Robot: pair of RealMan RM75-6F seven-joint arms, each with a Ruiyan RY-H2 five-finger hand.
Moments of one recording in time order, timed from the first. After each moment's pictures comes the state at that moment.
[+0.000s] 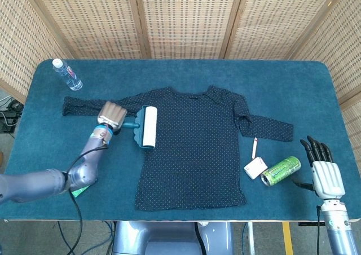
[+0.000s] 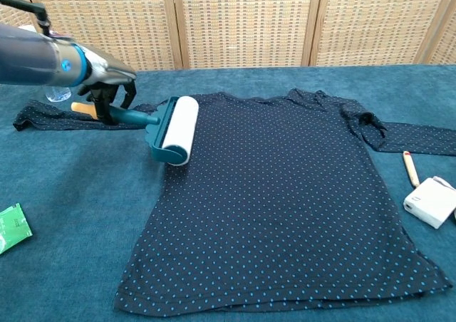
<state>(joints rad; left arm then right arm) -1.25 -1.44 -0.05 -1.41 0.13 0.81 1.16 0.15 -1.29 0.10 -1.39 -1.44 1.39 0.13</state>
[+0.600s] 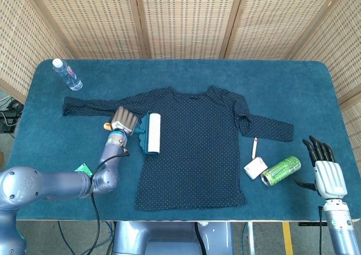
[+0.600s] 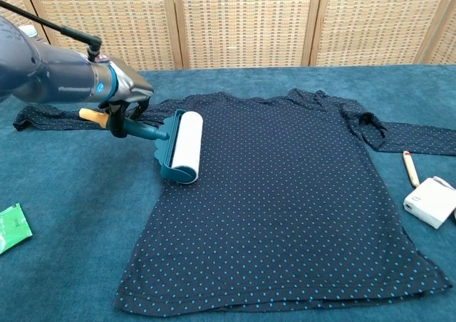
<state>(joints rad) -1.39 -1.56 0.02 -1.40 -0.05 0.95 1.36 0.15 -1.29 0.10 -1.38 -1.43 1.38 0.16</state>
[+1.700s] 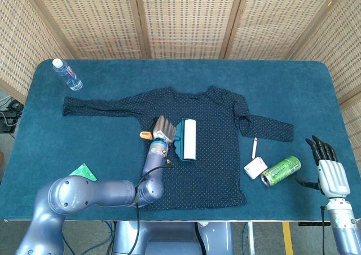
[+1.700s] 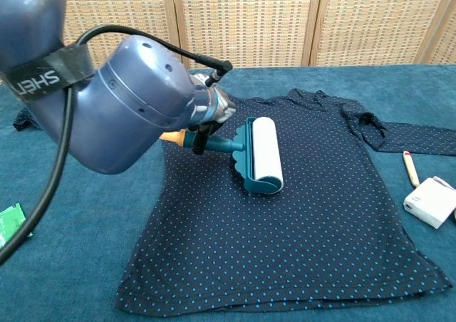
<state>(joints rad) -1.57 -1.86 -0.18 -1.16 -0.21 0.98 1.62 0.16 -1.27 0.11 -1.36 -1.42 1.35 0.24</state>
